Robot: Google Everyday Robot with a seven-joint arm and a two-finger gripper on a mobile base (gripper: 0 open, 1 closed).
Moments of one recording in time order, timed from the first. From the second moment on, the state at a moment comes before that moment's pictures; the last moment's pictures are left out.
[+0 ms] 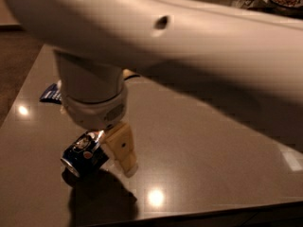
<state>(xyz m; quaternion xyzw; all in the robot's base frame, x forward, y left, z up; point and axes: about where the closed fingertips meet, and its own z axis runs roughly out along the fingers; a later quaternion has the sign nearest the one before) 0.366 0.090 0.901 -0.93 0.37 0.00 0.09</state>
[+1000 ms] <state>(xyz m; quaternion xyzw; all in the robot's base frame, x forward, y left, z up) 0.364 0.115 0.858 -0.93 0.37 0.02 0.03</state>
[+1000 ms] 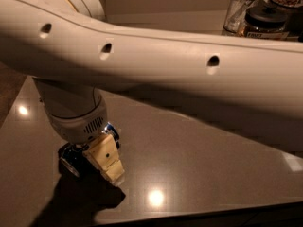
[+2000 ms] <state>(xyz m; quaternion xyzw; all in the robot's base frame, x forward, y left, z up) 0.376 0.119 0.855 -0.91 0.41 0.04 0.01</state>
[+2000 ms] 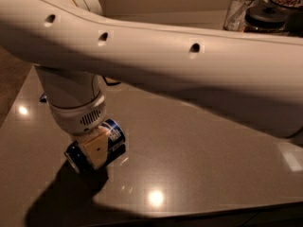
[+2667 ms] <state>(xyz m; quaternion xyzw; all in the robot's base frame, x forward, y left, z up) 0.446 0.076 0.911 -0.84 0.51 0.18 0.10</state>
